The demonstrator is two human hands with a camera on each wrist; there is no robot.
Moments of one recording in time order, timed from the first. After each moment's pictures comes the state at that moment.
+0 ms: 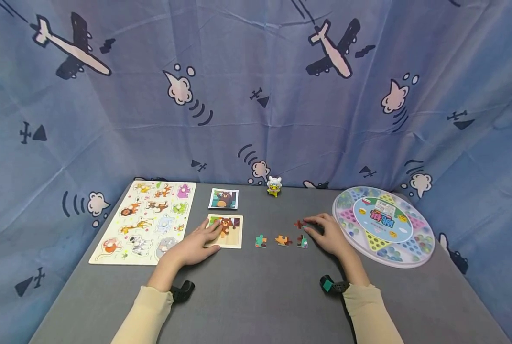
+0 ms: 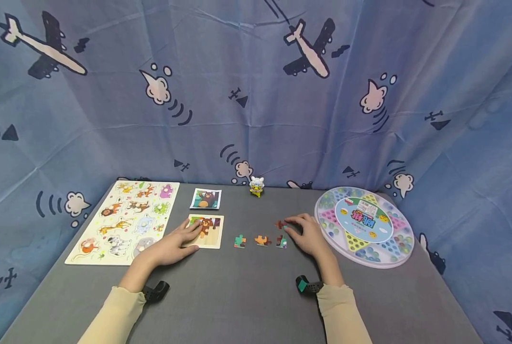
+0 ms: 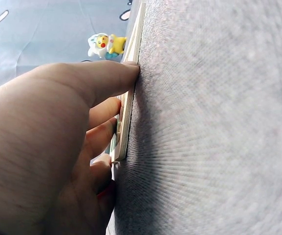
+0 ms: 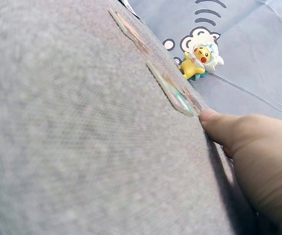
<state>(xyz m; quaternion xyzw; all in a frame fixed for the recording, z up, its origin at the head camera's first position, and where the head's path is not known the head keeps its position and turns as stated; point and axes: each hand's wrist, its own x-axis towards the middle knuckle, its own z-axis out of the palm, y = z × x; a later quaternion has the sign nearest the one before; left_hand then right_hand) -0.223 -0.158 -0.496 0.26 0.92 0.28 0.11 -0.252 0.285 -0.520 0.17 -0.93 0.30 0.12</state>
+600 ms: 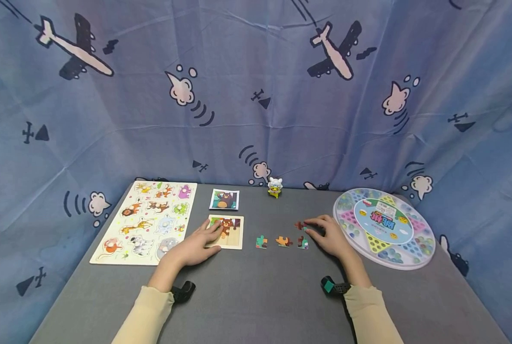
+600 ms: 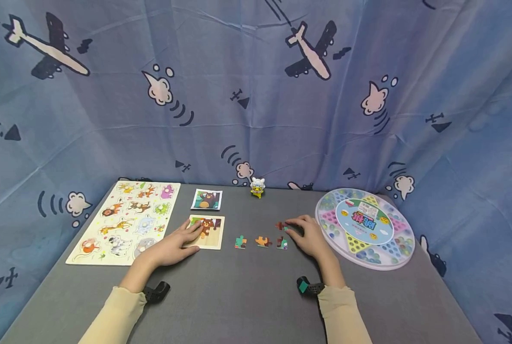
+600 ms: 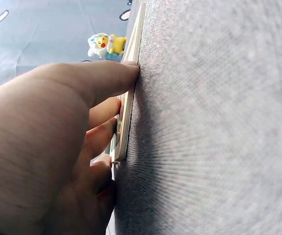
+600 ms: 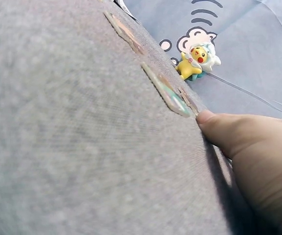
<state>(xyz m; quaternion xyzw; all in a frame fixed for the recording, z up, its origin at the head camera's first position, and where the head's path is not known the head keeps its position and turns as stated) -0.221 -0.157 -0.493 0.27 0.91 0.29 0.10 -0.251 0.286 -0.518 0.19 -0.93 0.31 0.13</state>
